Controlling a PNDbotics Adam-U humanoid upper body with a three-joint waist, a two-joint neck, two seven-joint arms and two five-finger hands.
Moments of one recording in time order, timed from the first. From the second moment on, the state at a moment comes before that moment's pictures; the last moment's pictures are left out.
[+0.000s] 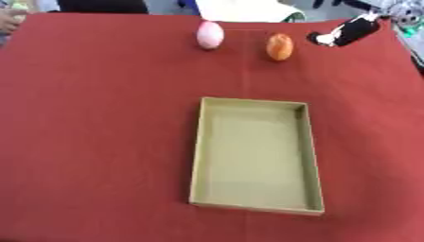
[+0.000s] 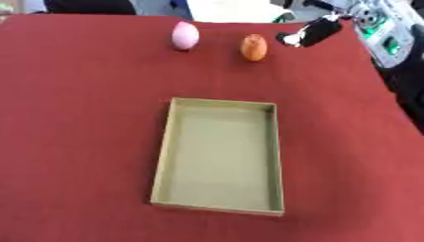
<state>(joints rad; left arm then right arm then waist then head) -0.43 0.27 0.13 -1.98 -0.28 -0.40 0.62 -0.88 -0.91 0.17 -1.12 0.53 -0.22 0.36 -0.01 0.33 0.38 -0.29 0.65</state>
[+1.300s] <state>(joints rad) -0.46 0.26 0.14 -1.98 -0.29 -0.40 0.64 -0.94 -0.87 0.14 -1.07 0.63 -0.16 0.27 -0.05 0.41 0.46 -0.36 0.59</state>
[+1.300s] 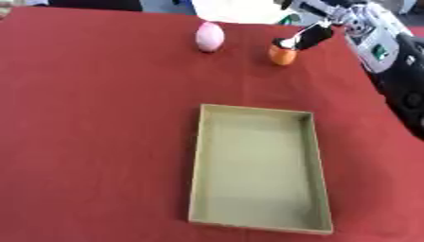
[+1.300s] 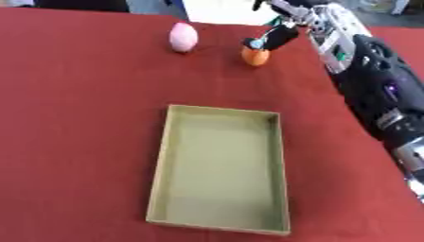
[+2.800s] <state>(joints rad) -0.46 0.25 0.14 -1.98 -0.30 -0.39 0.64 -0.91 -0.86 0.14 -1.08 0.63 -0.12 0.37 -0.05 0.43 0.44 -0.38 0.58</state>
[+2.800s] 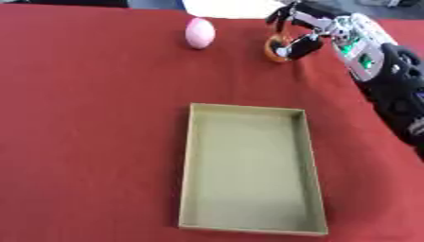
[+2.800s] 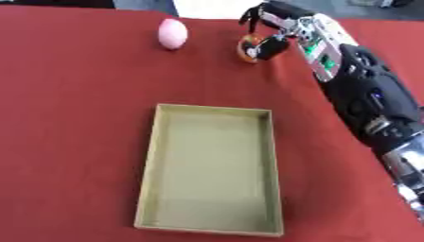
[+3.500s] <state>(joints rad) -0.46 0.25 0.15 -1.98 -0.30 -0.39 0.64 -0.90 -0.86 0.14 -1.09 0.63 -0.12 0.36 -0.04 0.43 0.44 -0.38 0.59</state>
